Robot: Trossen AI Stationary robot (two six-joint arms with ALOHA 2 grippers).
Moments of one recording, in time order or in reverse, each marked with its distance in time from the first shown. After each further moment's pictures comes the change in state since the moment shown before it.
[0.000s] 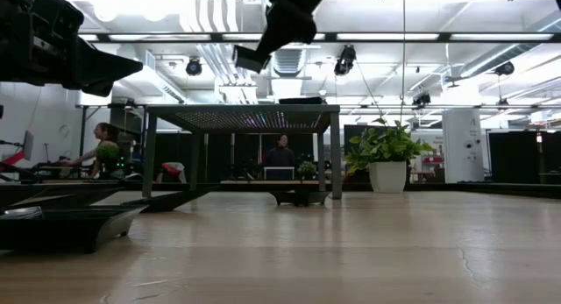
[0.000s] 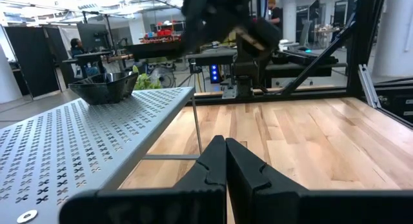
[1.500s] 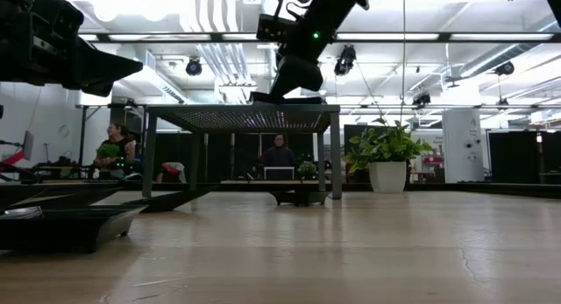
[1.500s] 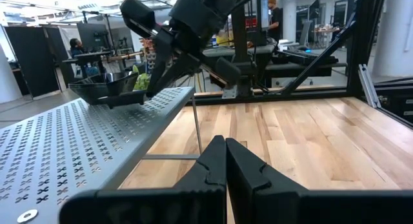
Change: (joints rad) left arm 0.000 0.000 0.000 0.000 0.000 0.000; right arm -0.130 0.002 -0.156 0.102 -0.067 -0.039
